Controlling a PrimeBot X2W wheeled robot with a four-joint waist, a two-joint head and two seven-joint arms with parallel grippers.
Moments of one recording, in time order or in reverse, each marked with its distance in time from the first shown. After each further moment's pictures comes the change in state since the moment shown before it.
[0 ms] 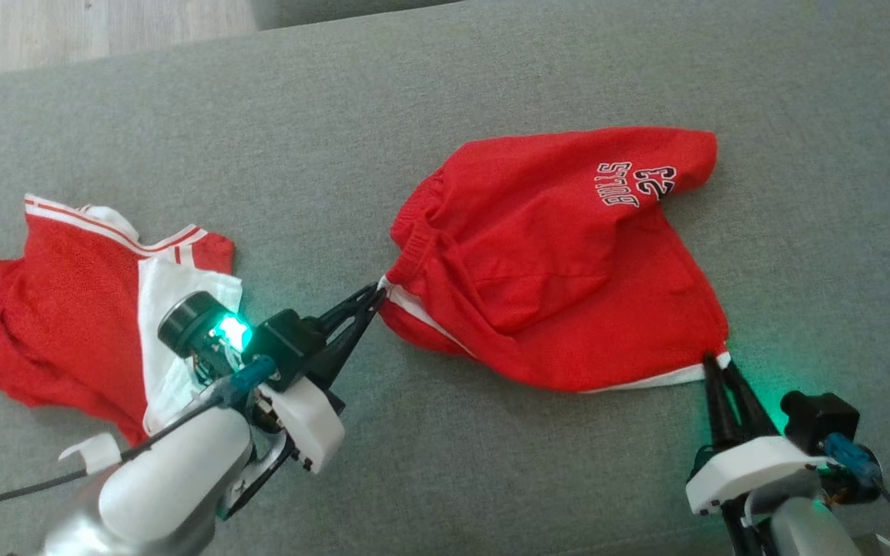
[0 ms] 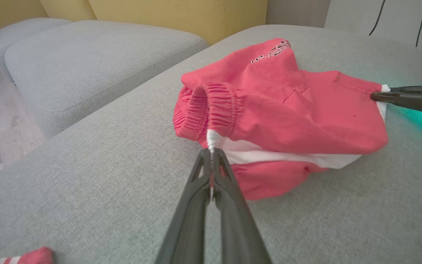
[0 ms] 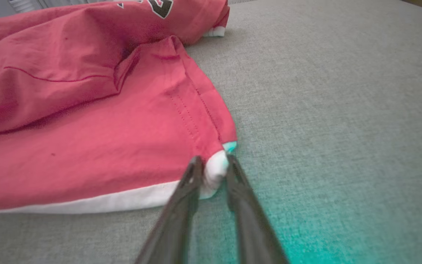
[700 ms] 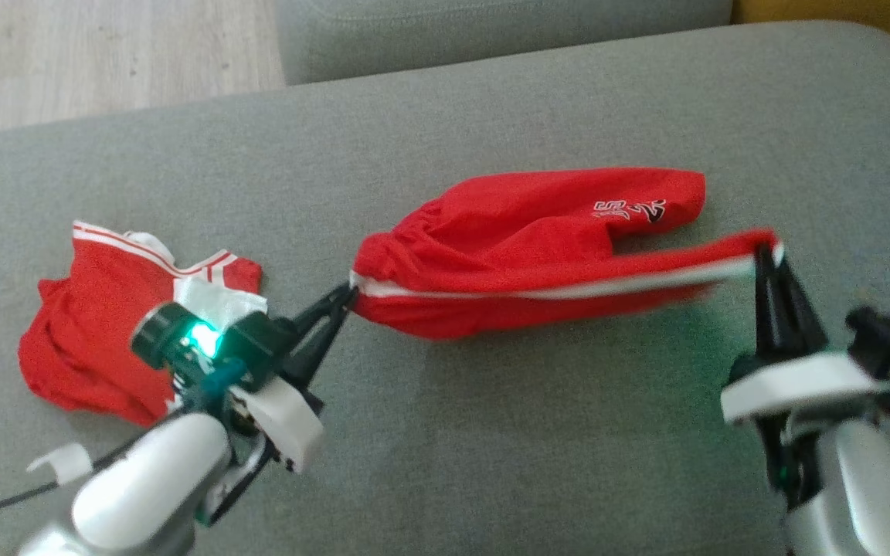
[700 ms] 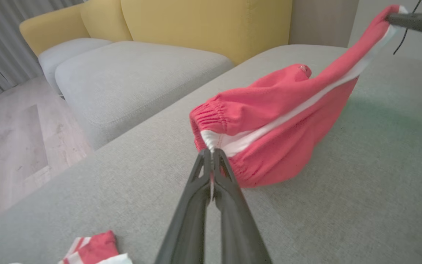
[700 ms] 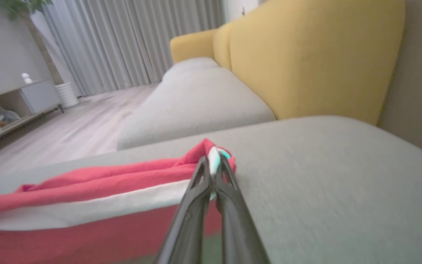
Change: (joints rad) left arm 0.036 0.037 0.027 -0.032 -0.043 0.046 -0.001; right arm -0.048 0.000 -0.065 -0.281 0.028 0.000 0.087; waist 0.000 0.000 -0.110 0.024
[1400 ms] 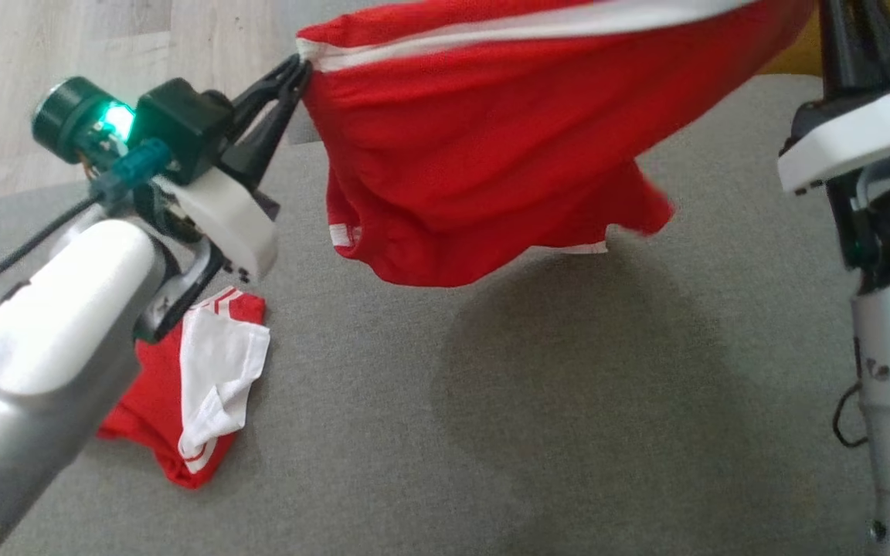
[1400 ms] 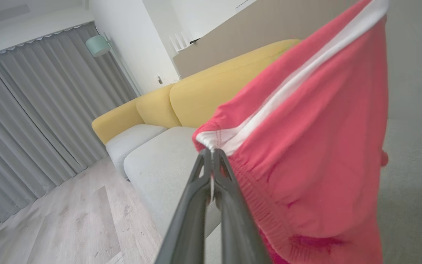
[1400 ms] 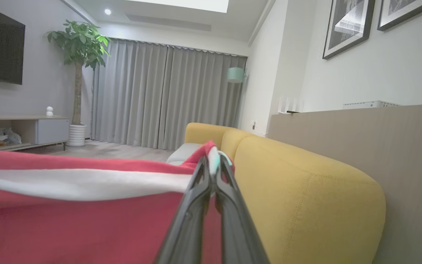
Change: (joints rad) left arm -0.345 0.035 0.101 -0.014 -0.033 -0.057 0.143; right arm -0.478 -0.142 0.086 -0.065 -0.089 0.000 0.223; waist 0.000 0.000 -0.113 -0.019
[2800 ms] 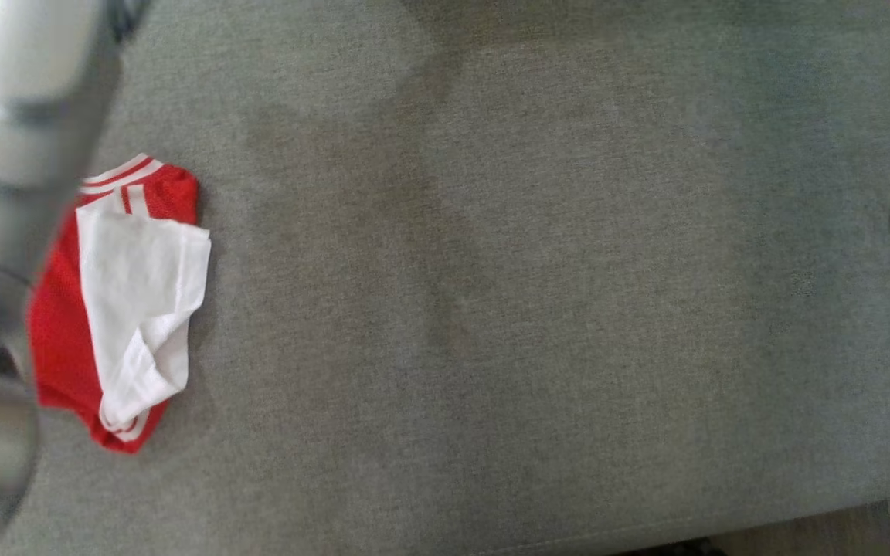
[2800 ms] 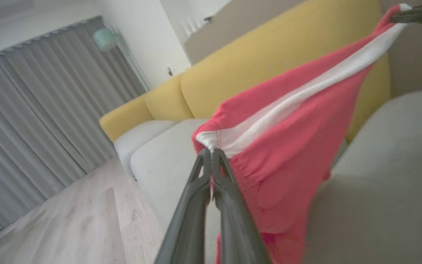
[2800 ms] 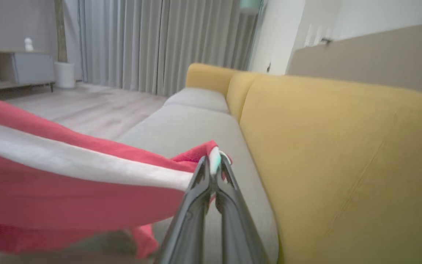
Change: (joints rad) left arm -0.556 -0.267 -0.008 0.639 0.214 -0.086 -0.340; right arm -0.632 -0.037 0.078 0.730 -0.045 0.000 -0.315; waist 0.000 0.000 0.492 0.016
